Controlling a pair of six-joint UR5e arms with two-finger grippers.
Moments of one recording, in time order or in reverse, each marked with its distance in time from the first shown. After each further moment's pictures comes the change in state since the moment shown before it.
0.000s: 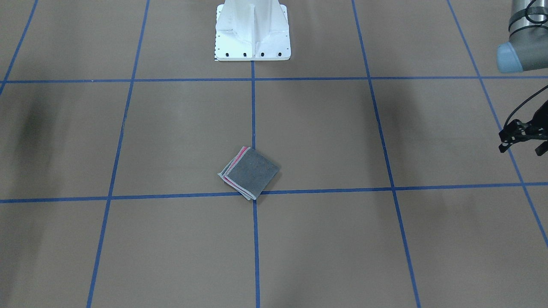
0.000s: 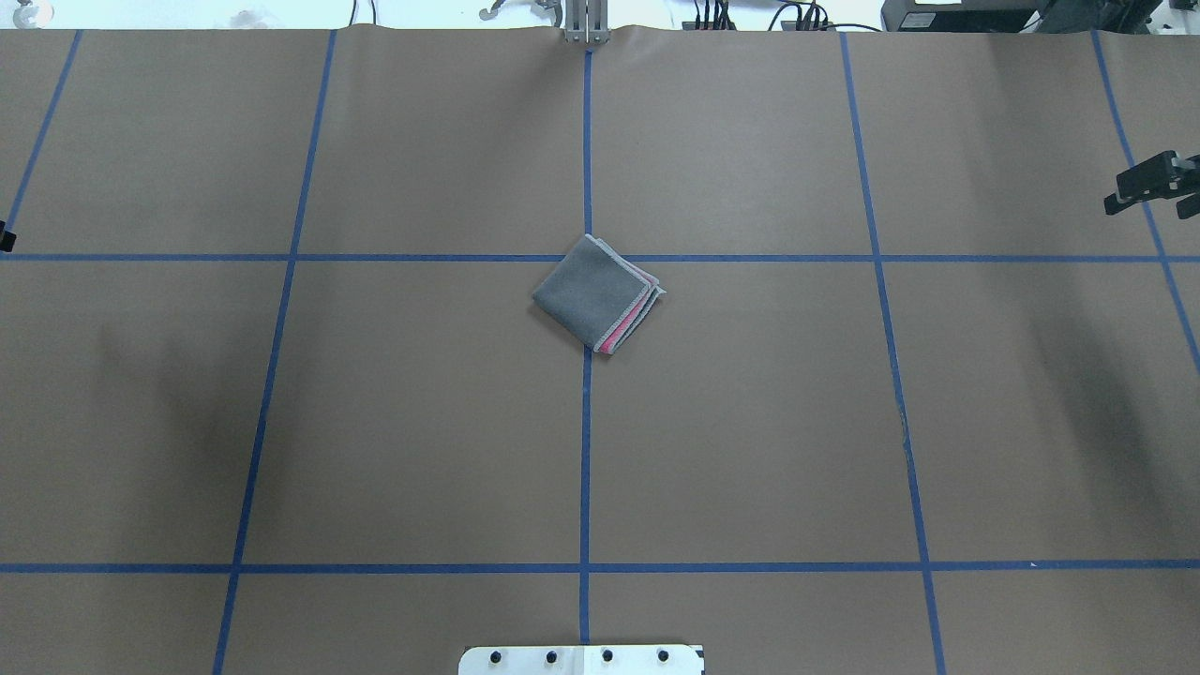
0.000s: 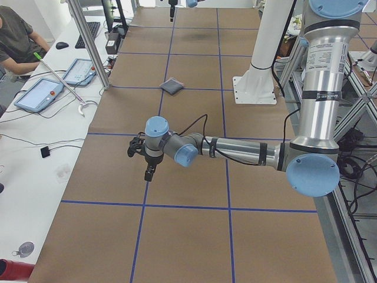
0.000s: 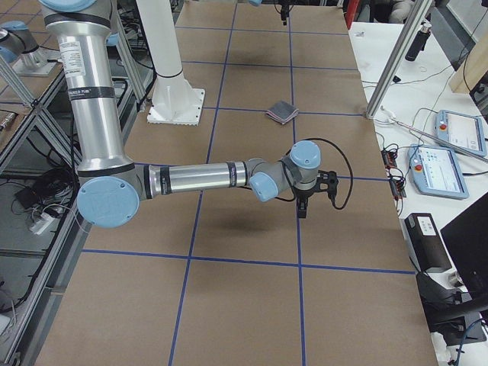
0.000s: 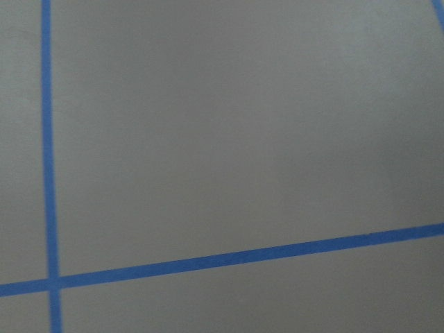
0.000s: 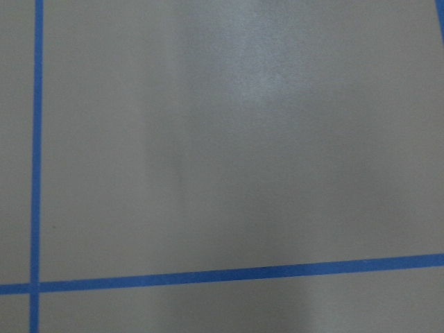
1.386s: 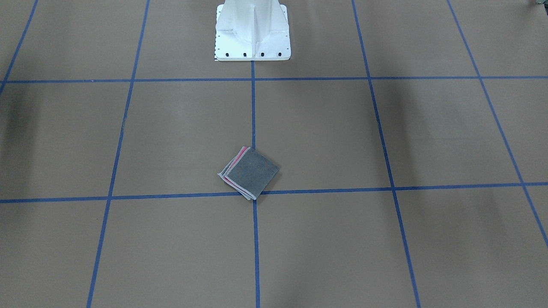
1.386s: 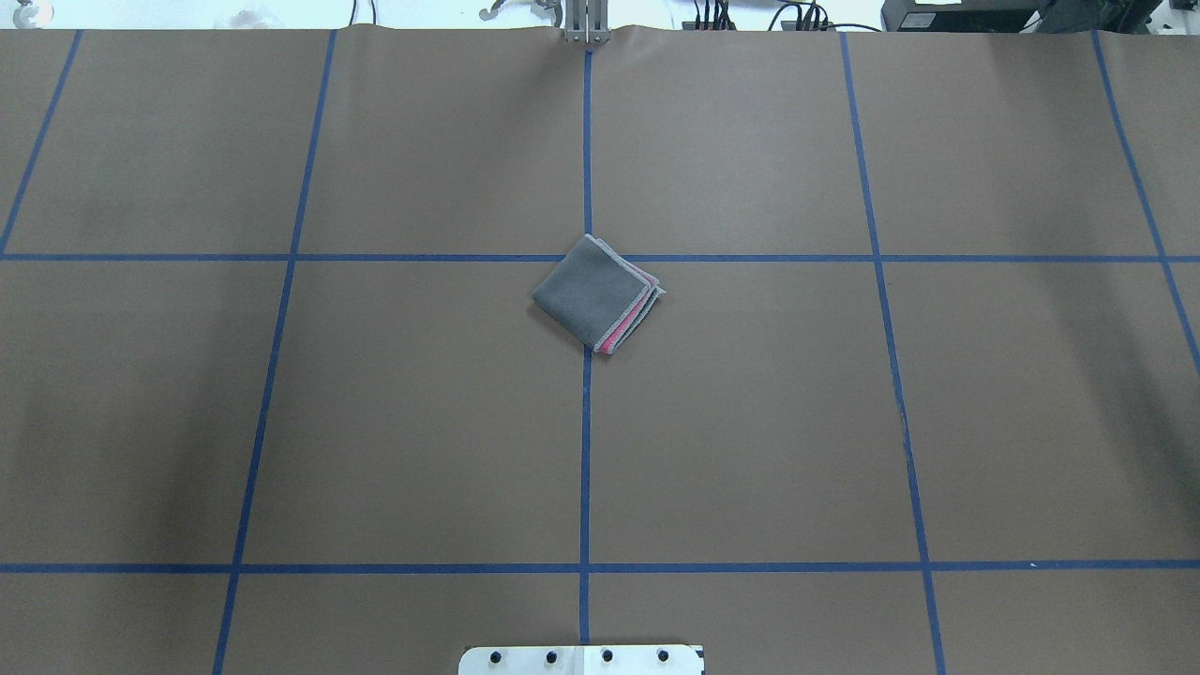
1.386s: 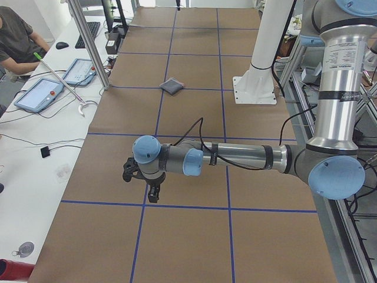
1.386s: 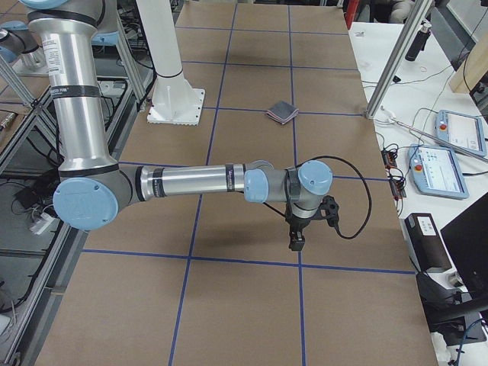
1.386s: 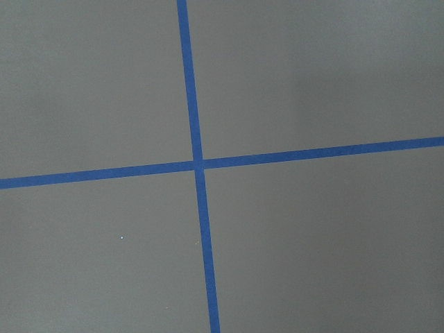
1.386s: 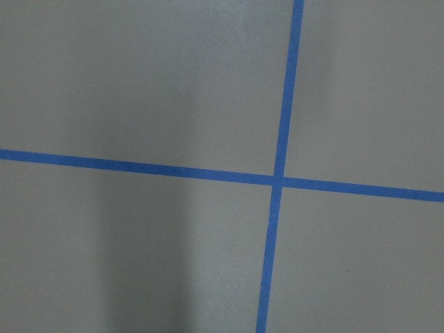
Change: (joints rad) left arm -0.238 0.018 0.006 0.328 -0.204 0.310; right arm 0.149 -0.019 0.031 -0.370 0.007 -0.432
